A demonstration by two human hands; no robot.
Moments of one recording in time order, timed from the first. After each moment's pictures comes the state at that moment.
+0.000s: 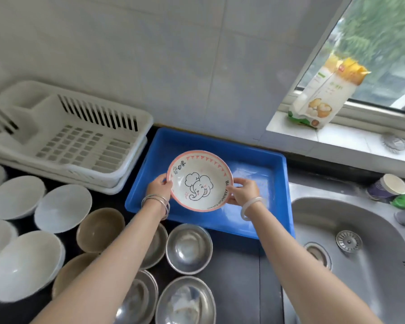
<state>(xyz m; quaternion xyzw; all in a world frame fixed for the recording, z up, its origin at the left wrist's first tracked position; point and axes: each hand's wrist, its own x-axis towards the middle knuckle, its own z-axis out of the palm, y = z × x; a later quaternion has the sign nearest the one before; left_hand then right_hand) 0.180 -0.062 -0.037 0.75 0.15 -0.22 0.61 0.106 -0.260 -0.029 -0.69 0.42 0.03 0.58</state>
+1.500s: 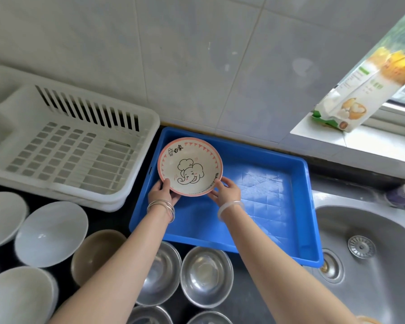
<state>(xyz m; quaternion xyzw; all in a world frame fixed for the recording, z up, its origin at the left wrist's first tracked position) 0.238 -0.063 -0.092 0.50 0.32 -0.23 0.78 0.192 -0.201 -0.090 -0.45 0.48 -0.08 0.75</state>
